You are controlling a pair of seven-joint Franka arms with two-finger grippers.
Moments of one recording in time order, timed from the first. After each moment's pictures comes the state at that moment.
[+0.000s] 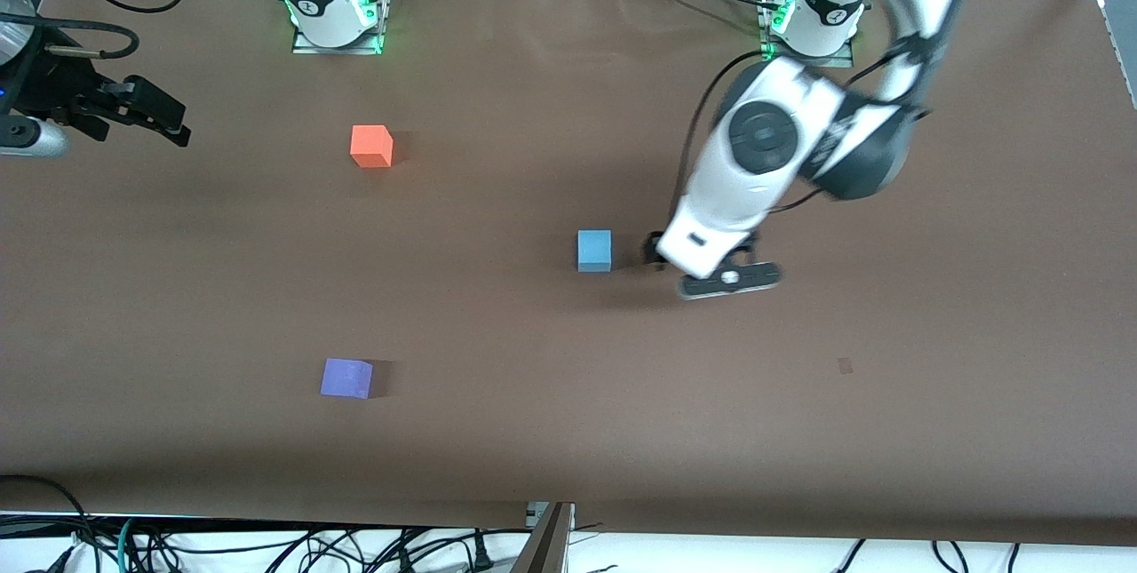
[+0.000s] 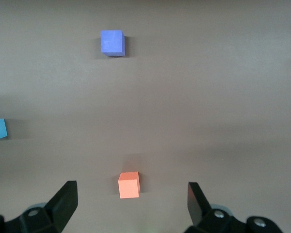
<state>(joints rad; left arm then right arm) -0.26 0.43 -0.23 -1.48 0.11 1.89 -0.66 0.10 0.07 0.01 -1.42 0.01 1.47 0.18</state>
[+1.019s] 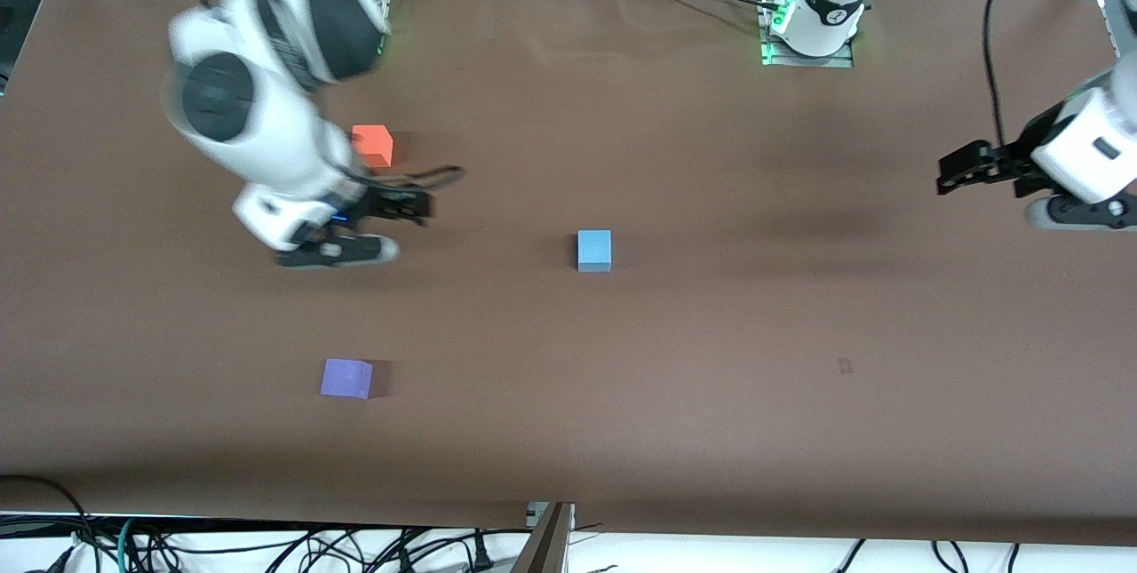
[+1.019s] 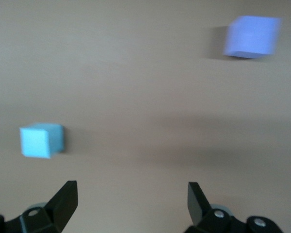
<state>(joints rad) 0.08 0.14 -0.11 -1.47 0.01 1.50 -0.03 0.45 0.43 0.06 -1.43 0.06 1.88 0.45</state>
